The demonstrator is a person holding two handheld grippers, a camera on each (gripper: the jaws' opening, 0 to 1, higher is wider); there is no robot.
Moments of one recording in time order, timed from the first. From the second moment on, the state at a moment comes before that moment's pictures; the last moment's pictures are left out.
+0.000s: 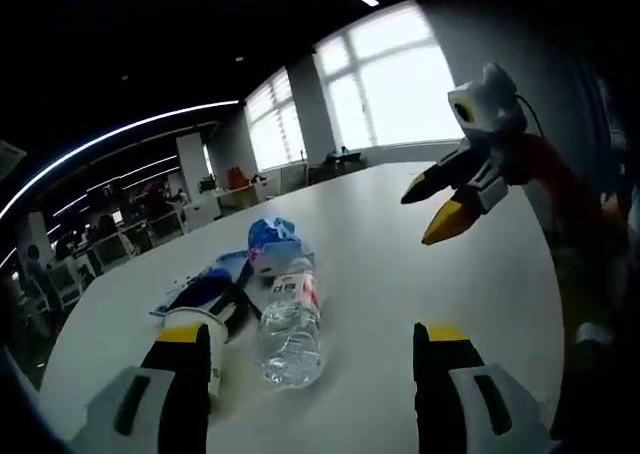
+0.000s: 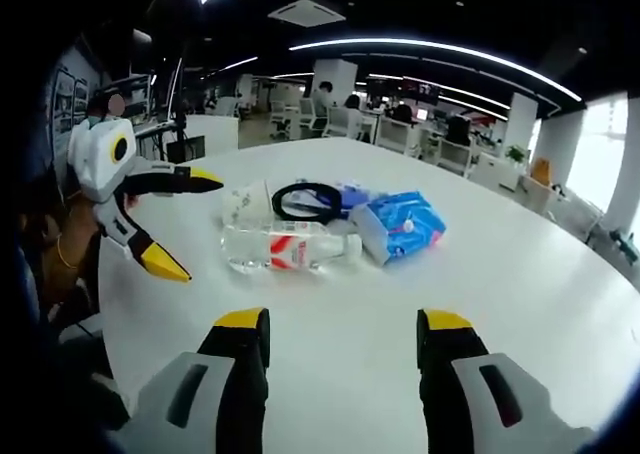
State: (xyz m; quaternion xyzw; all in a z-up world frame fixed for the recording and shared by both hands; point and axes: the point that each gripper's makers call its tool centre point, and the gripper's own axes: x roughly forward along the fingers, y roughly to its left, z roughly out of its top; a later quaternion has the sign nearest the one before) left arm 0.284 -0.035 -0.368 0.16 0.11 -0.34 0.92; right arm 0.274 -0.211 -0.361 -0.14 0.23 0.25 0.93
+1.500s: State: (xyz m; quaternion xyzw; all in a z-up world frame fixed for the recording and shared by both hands) left arm 0.302 -0.047 -0.375 0.18 0.13 -0.34 0.91; right arm 0.293 -0.203 -0.373 -0.12 0.24 0.25 0.93
